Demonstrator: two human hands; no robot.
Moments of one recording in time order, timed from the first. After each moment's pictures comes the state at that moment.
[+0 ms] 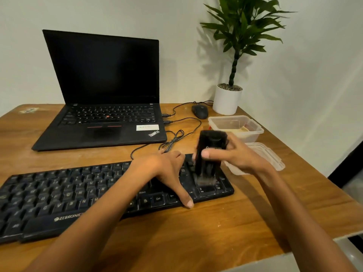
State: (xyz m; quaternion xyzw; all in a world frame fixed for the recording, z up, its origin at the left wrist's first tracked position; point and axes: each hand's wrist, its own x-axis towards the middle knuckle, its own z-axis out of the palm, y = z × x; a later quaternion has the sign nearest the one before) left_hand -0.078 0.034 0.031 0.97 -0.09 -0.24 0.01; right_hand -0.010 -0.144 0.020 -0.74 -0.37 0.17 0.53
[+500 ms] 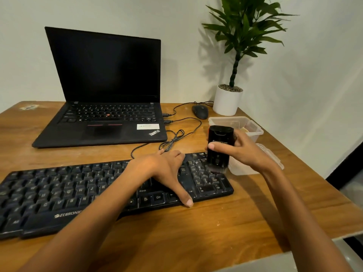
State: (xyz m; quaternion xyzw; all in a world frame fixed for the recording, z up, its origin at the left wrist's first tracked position) left_hand -0.076 0.042 0.020 0.96 -0.10 -0.25 0.04; right_hand -0.015 -0.157 0.032 -0.77 -0.31 0.11 0.54
